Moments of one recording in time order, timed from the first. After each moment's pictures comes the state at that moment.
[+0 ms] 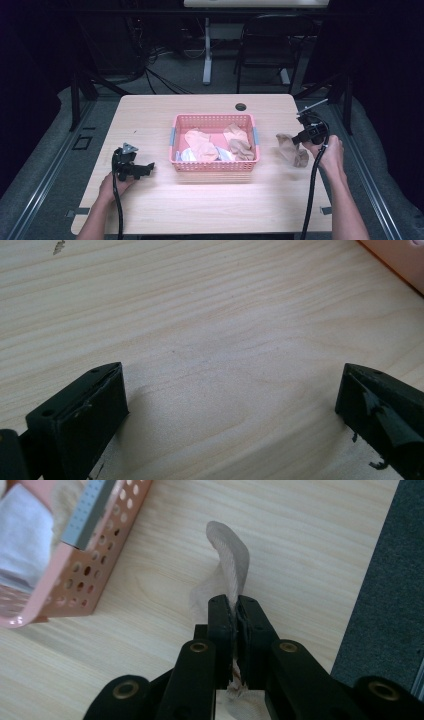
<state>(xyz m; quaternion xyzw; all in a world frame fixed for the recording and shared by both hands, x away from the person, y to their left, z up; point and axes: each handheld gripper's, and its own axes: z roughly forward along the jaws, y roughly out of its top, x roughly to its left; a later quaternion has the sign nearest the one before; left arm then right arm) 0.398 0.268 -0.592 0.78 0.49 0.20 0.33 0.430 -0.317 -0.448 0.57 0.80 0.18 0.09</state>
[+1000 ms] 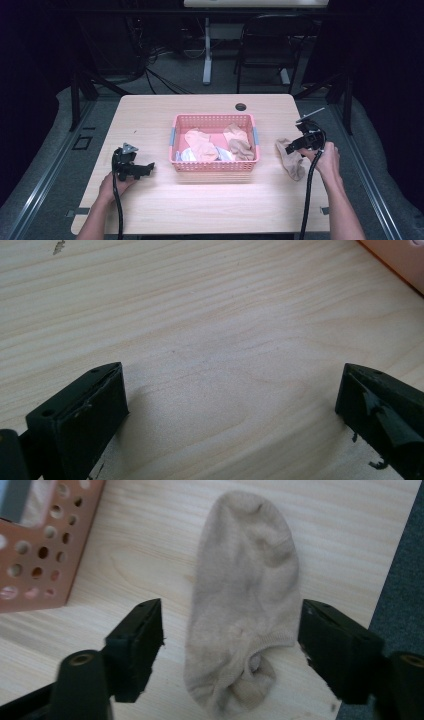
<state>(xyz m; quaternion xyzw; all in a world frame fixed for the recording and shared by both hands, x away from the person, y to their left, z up) 0.398 0.269 -0.592 0.78 0.49 0.20 0.33 0.437 -0.327 -0.486 0.60 0.78 0.16 0.04</state>
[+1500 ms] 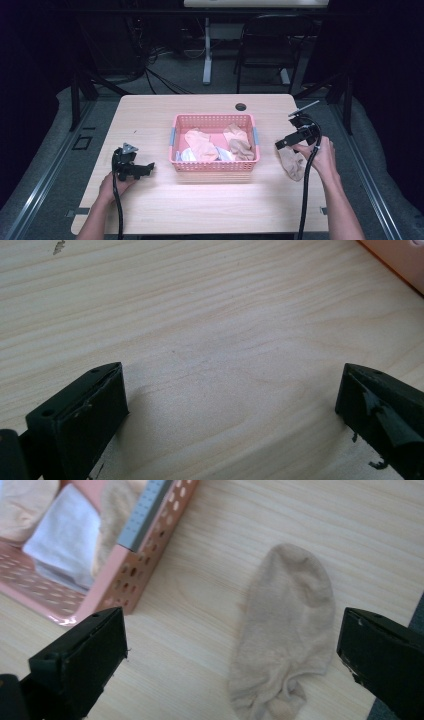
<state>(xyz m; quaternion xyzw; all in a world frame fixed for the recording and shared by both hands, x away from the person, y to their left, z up) 0.398 0.268 -0.592 0.78 0.49 0.20 0.33 0.429 -0.295 -0.450 0.55 0.81 0.20 0.06</state>
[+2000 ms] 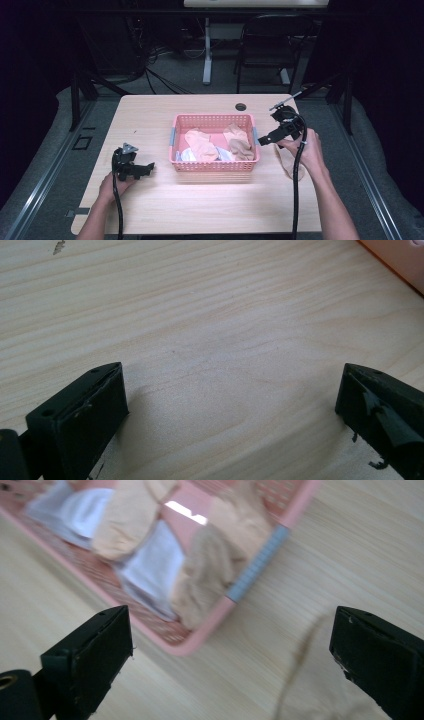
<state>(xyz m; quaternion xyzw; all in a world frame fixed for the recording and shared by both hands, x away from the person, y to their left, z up) 0.398 0.268 -0.592 0.78 0.49 0.20 0.33 0.420 -0.233 -0.410 0.46 0.85 0.24 0.07</state>
